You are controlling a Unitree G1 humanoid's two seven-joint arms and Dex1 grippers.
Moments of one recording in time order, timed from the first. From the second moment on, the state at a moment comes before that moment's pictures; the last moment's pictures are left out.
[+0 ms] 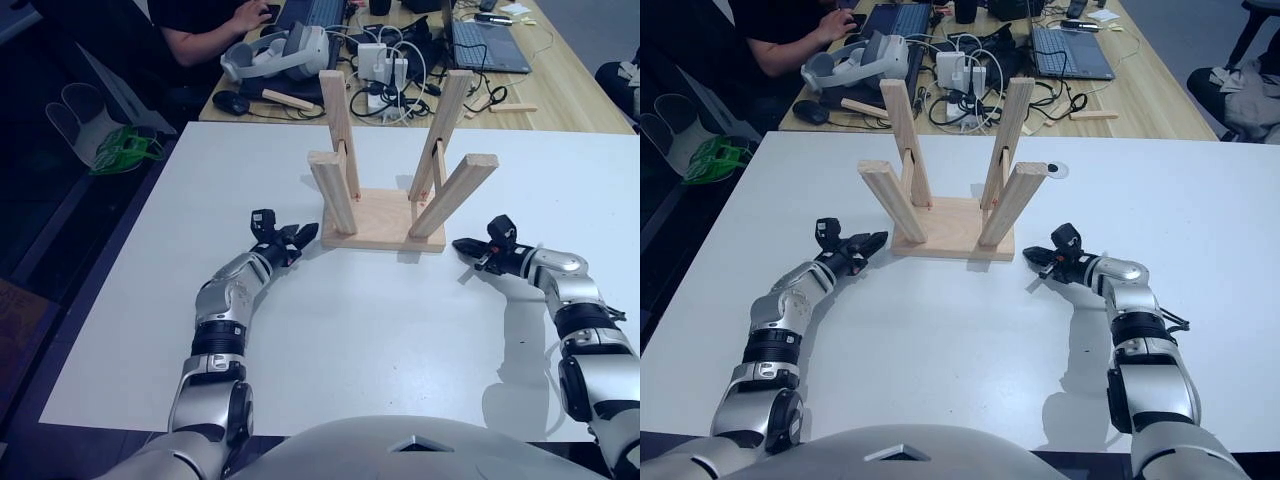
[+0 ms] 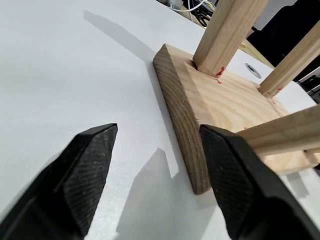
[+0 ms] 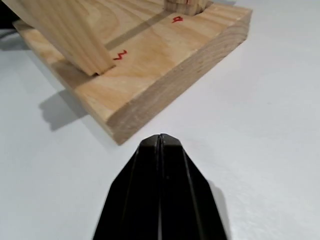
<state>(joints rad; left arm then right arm) -0.33 0.21 0.18 0.48 -0.44 0.47 -0.57 -0.47 -0.46 0.02 0.84 0.19 0.15 1.05</state>
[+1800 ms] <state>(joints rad) -0.34 0.23 0.09 0.59 -0.30 0.26 -0.68 -0.47 -0.43 0.03 0.80 0.17 0.20 1.02</state>
